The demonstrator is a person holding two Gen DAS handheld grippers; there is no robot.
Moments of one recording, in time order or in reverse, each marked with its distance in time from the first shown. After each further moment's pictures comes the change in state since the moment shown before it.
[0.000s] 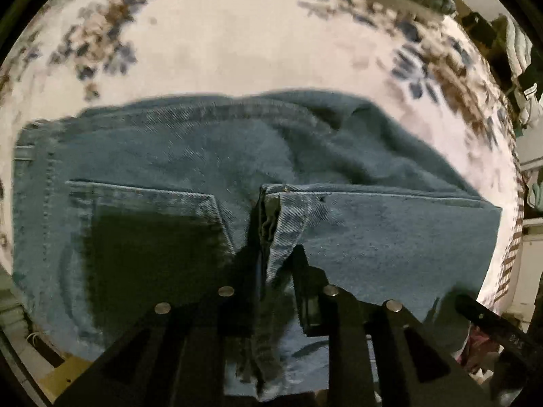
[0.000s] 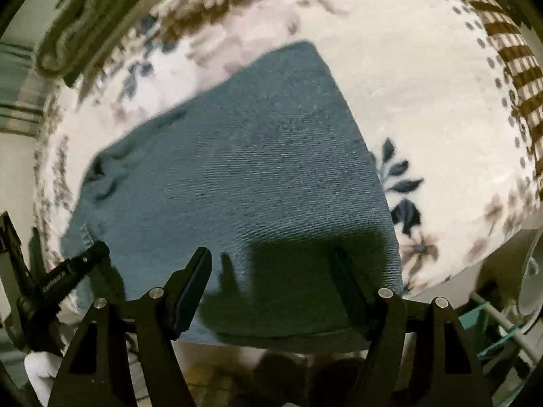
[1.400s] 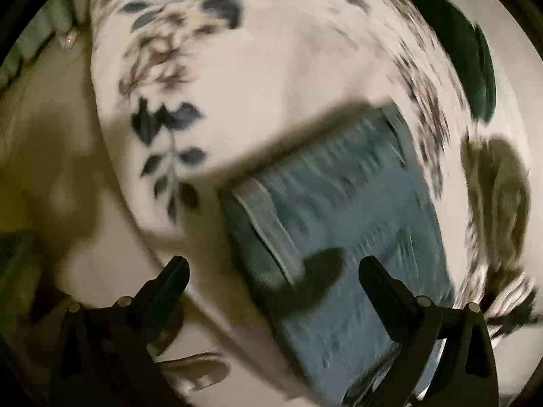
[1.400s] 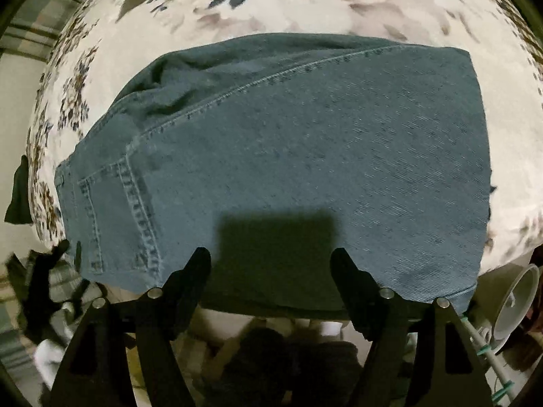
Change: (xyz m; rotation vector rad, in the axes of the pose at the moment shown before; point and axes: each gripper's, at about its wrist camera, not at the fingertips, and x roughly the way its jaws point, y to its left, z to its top) left arm -0.037 0.294 -0.126 -0.911 -0.272 -0.260; right arm 0.010 0.101 -0.023 -0.205 0.101 -0.037
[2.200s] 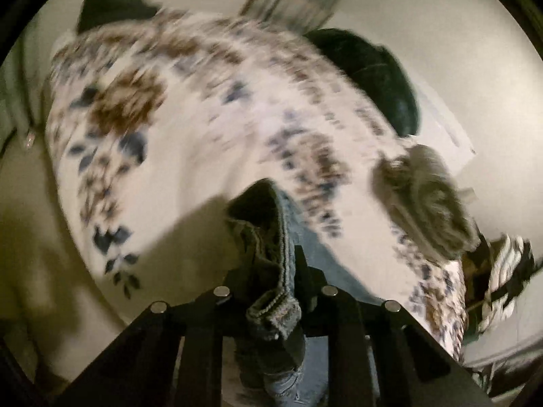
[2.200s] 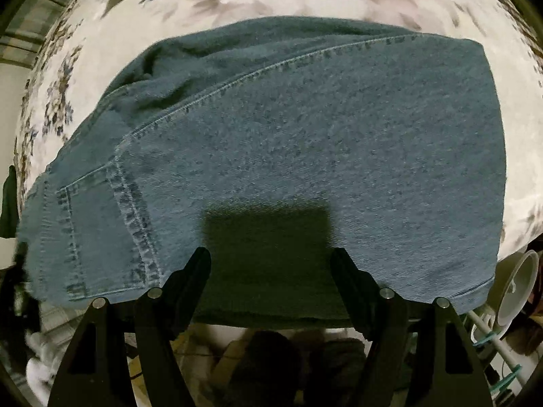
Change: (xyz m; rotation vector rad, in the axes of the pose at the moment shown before) left arm -0.094 -0.096 -0.025 0.310 -0.333 -0.195; right arm 0.026 0.036 0.001 0.044 -0.005 -0.033
